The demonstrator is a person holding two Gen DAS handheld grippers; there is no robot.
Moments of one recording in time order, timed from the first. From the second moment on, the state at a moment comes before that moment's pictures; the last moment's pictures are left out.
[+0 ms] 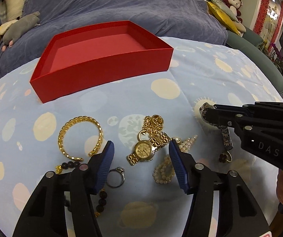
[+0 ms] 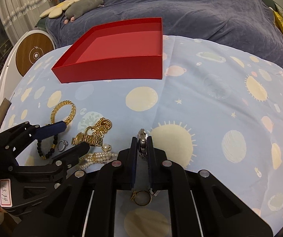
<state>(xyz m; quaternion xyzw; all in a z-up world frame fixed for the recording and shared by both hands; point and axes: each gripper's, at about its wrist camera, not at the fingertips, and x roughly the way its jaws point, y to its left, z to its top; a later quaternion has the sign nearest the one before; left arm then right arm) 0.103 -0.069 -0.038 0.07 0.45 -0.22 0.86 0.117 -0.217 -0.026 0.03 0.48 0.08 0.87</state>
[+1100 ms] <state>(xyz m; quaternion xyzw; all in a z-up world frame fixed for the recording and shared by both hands) 0.109 -0.007 0.057 -0.04 0.39 -0.20 0.90 0.119 -0.214 0.046 0.08 0.41 0.12 0.90</state>
